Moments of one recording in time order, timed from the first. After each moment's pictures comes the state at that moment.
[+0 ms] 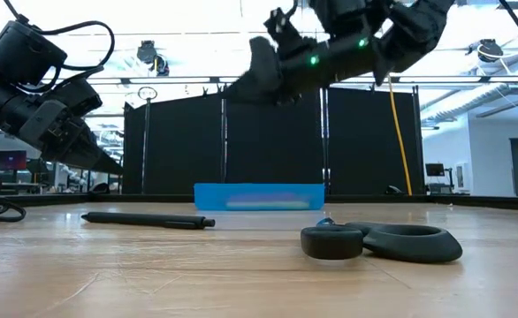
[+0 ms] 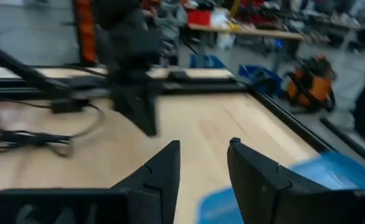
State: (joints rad) left arm 0.01 0.73 0.01 0.24 -0.21 -0.21; right arm 0.03 1.80 0.89 0.73 0.34 -0.04
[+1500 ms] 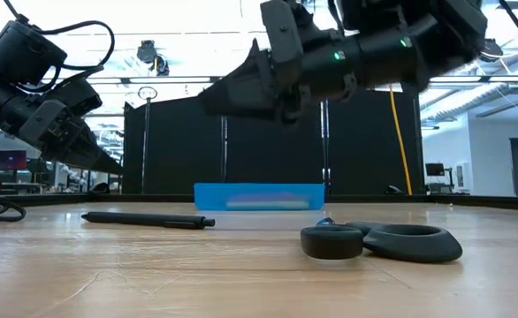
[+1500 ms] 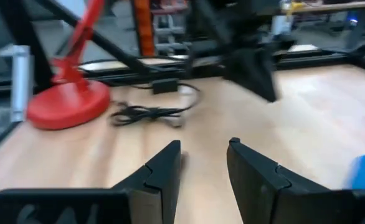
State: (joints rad) left arm 0.01 0.73 0.01 0.24 -0.21 -0.21; right arm 0.26 1.95 0.89 0.86 0.34 0.15
